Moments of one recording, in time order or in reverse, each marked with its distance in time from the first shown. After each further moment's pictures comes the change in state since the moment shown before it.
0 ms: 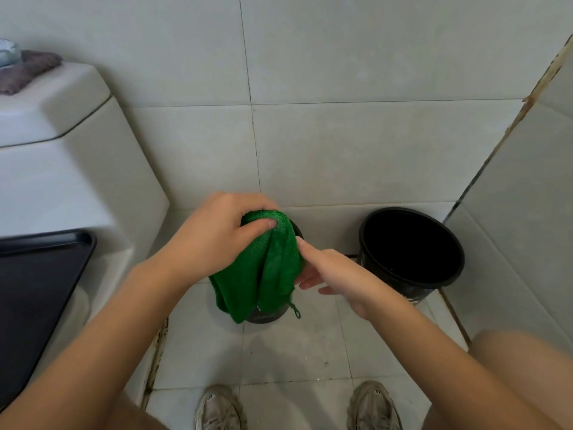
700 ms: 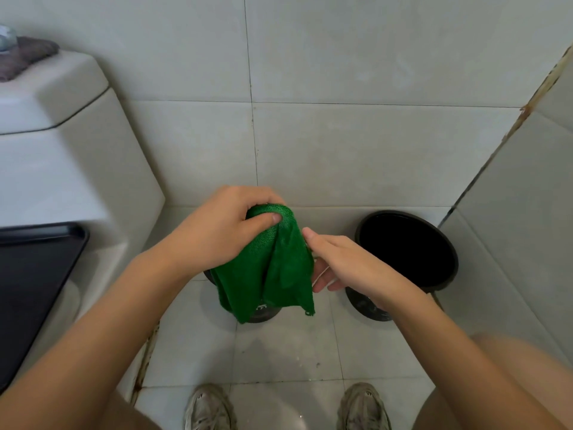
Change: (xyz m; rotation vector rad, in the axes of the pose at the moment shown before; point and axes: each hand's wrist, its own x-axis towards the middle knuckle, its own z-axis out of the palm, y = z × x) left_hand 0.007 0.008 0.001 -0.085 -0.032 -0.024; right_hand -0.011 -0.006 -0.022 -0.175 -0.007 -0.145
